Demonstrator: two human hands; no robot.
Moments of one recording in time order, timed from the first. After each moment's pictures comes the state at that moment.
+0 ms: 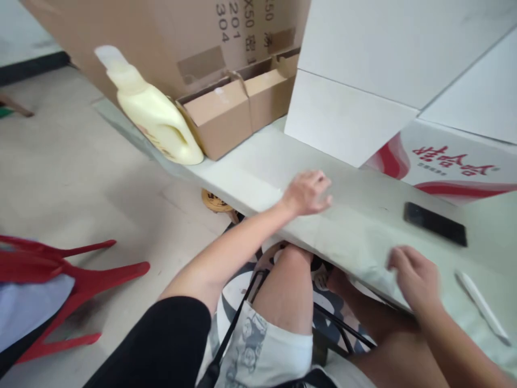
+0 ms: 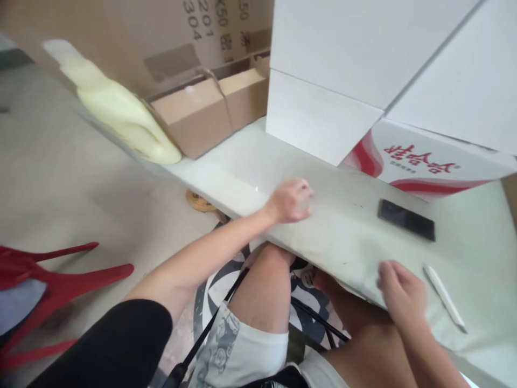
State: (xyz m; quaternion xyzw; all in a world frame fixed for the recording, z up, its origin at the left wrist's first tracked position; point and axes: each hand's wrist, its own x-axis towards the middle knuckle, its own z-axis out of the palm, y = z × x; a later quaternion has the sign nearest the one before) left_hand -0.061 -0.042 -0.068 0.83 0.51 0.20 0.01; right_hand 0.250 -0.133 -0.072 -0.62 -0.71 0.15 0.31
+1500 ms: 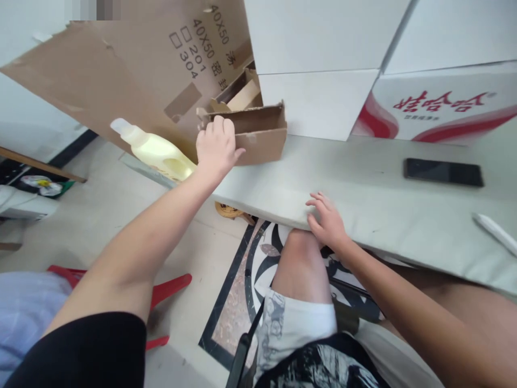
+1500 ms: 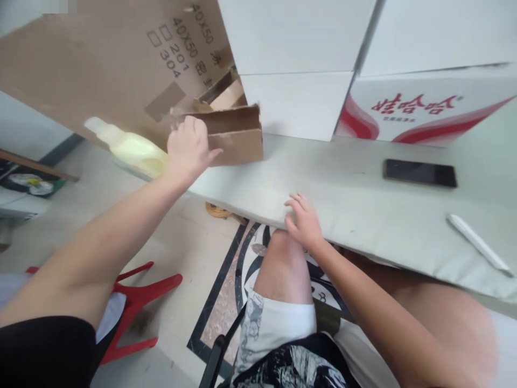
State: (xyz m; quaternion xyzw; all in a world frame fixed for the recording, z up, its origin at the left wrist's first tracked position) left_hand -0.206 -0.047 0.066 0.66 0.73 0.00 -0.15; right_hand 0.076 -0.111 -0.137 -0.48 -0.78 0.23 0.32
